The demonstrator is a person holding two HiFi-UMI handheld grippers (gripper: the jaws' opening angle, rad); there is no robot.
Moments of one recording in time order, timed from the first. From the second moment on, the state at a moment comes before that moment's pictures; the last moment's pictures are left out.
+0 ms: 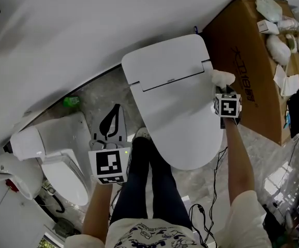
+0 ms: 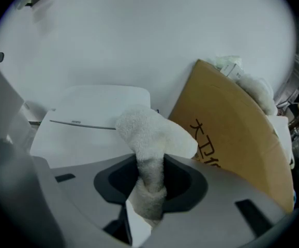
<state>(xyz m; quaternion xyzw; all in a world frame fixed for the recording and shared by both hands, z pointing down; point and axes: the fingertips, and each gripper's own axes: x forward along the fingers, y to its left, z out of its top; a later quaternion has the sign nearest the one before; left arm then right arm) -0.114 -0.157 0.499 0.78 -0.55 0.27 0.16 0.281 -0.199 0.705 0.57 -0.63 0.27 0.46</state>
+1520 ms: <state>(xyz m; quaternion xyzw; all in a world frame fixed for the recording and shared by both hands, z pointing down) -0.169 -0.118 0.513 0.75 -0.57 0.26 0.21 0.093 -0.164 0.741 0.41 -0.68 0.27 0.55</state>
